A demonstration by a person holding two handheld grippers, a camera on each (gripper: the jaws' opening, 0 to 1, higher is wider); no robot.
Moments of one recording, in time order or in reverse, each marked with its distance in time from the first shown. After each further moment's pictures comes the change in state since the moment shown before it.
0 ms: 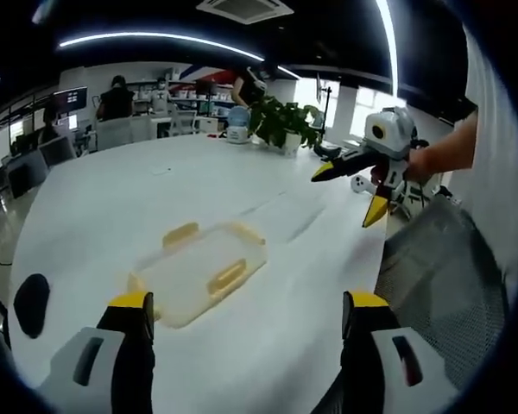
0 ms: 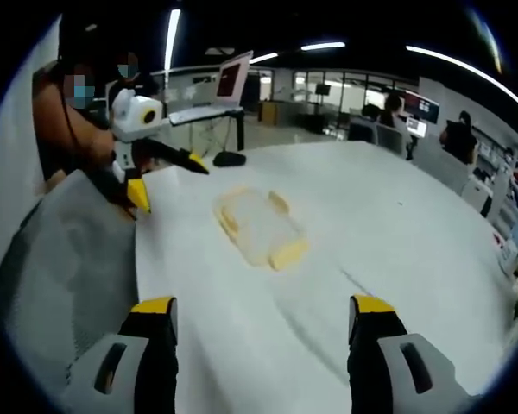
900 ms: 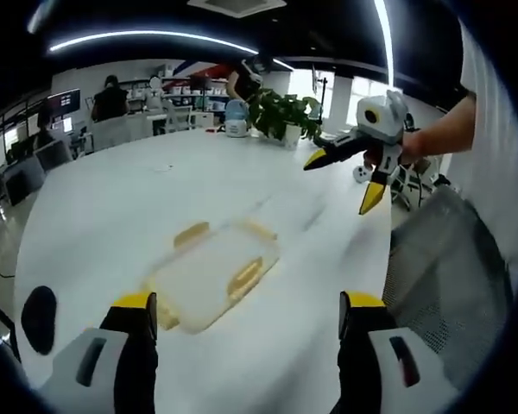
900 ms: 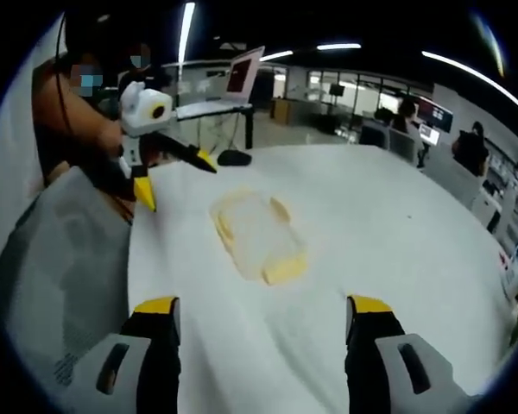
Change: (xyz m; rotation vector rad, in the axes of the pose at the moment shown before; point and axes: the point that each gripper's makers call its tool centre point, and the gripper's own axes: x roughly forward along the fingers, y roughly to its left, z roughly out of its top) left arm 0.005 0.022 -0.002 0.043 0.042 -0.009; right arm 0.020 -0.012 0.017 -0.065 0.019 0.043
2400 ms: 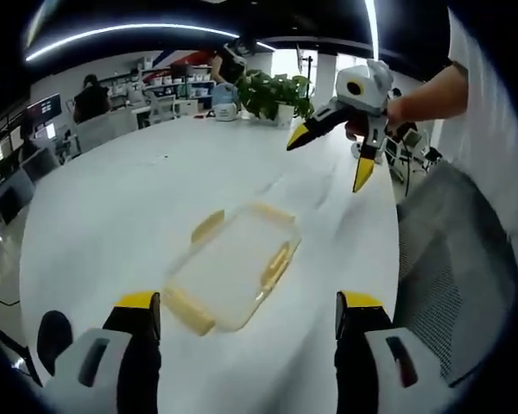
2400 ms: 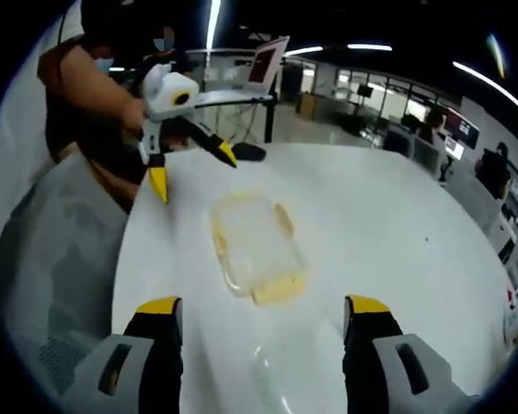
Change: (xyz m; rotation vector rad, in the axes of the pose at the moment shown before) left arm 0.007 0.035 -0.005 0.098 0.096 -0.044; right arm 0.032 -0.017 0.018 -0.111 0.046 0.092
